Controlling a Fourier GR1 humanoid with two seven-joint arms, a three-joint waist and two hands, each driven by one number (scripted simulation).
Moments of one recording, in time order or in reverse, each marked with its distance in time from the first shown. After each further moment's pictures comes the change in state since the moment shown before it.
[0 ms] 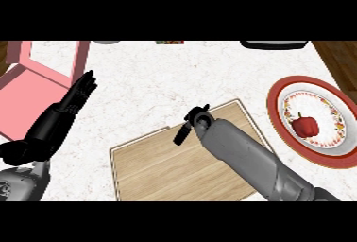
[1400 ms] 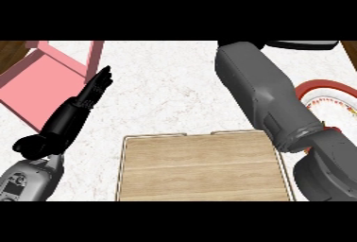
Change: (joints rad) left arm -0.071 -0.046 -0.041 0.014 -0.026 -0.021 0.014; right arm -0.619 0.014 0.242 0.879 0.564 -0.230 0.043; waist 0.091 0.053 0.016
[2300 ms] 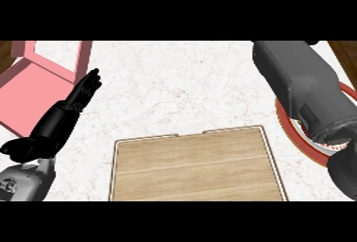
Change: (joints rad) left arm 0.049 0.014 0.045 -0.007 0.001 0.003 -0.006; right arm 0.023 -0.147 0.070 0.031 0.099 -0.059 -0.003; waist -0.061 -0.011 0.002
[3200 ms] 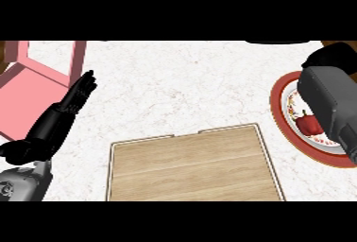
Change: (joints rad) left arm 0.025 -0.004 0.025 -0.006 -0.014 0.000 -0.001; right arm 0.261 -0.170 -0.076 0.000 -0.039 -0.215 -0.040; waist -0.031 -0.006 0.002
